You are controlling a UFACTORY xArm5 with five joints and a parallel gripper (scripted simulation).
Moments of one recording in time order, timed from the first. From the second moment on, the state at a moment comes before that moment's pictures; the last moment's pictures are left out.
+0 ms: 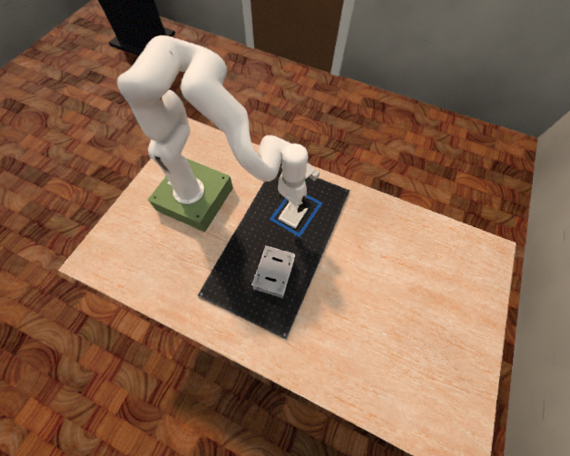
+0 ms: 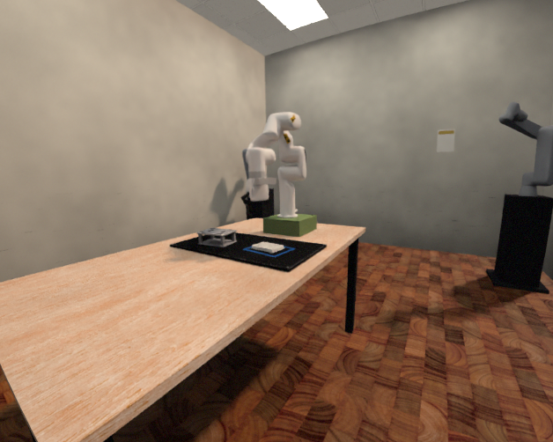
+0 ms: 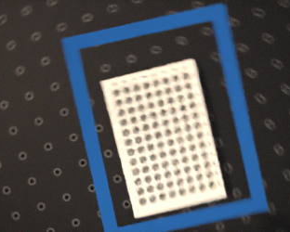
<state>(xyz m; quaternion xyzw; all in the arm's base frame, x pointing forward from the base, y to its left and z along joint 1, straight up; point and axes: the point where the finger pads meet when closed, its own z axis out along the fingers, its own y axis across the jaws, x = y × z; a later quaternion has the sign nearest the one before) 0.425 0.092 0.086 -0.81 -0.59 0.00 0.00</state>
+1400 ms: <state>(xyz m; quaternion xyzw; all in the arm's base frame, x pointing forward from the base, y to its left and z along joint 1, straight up) 0.422 0.136 0.006 -0.74 -0.67 0.00 0.00</state>
